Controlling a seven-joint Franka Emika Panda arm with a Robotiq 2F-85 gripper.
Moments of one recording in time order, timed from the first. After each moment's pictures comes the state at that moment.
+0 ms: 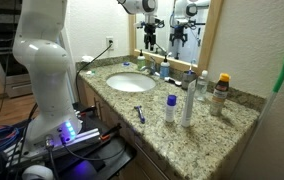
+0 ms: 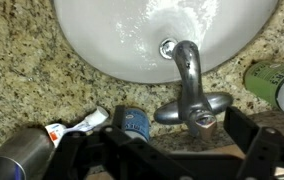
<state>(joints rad) 0.11 0.39 0.02 -1.53 -0.04 1.88 0.56</state>
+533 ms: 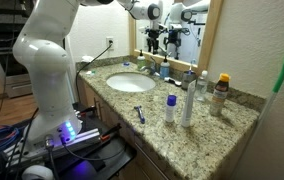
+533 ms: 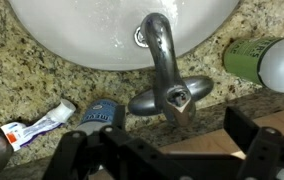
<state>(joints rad) 0.10 0.57 0.01 -1.33 0.05 1.89 0.54</state>
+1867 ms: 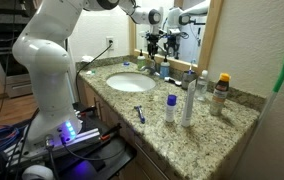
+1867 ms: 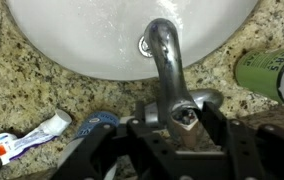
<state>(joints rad) 0.12 0.64 0.00 -1.28 0.05 1.85 0.52</state>
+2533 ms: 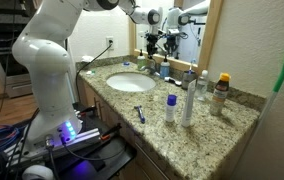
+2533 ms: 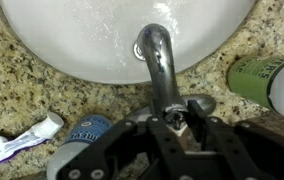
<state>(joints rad) 0.12 0.65 0.00 -1.28 0.07 1.85 0.50</state>
